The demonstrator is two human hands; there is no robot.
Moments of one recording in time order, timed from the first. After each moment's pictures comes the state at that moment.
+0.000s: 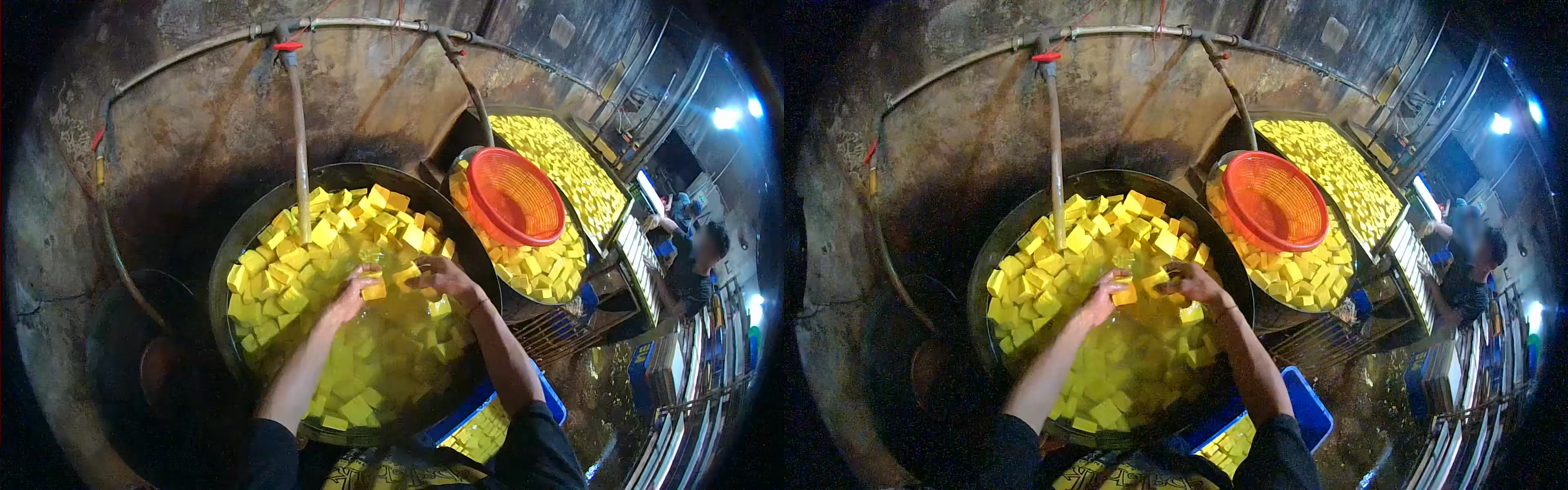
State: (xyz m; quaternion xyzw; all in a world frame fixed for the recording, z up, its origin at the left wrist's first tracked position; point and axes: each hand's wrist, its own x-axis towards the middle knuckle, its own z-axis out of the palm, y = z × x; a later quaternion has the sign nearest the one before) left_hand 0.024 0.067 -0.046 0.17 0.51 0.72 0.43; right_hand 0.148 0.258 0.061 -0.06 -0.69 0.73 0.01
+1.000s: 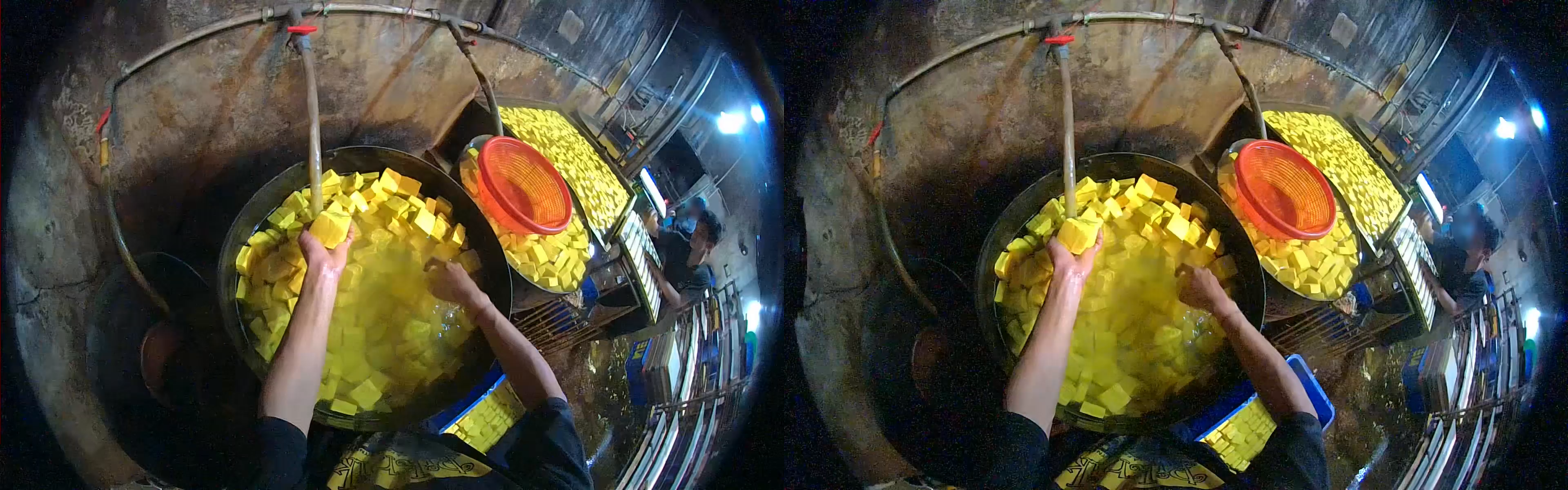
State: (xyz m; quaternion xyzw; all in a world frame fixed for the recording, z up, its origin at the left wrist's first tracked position) left_hand -0.032 0.041 0.031 -0.18 0.14 0.94 0.26; right_hand 0.165 0.244 0.022 -0.10 -0.96 0.24 0.01
